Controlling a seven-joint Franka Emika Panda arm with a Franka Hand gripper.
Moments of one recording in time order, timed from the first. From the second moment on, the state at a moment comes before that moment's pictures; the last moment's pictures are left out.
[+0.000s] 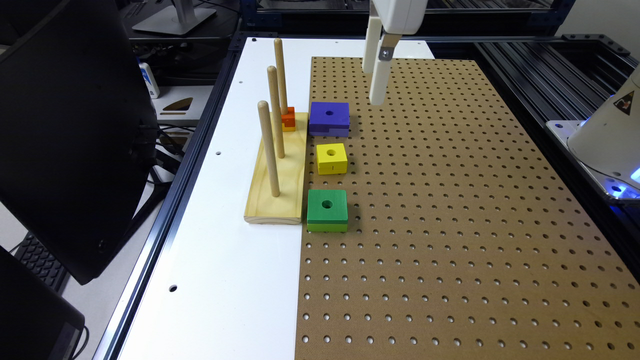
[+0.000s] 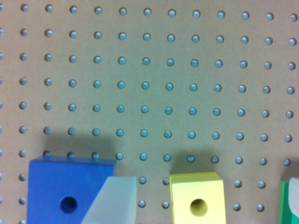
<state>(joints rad) -0.03 -0.06 0.07 -2.44 0.01 2.42 0.79</state>
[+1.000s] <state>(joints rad) -0.03 0.06 0.09 -2.34 0.01 2.44 0.81</state>
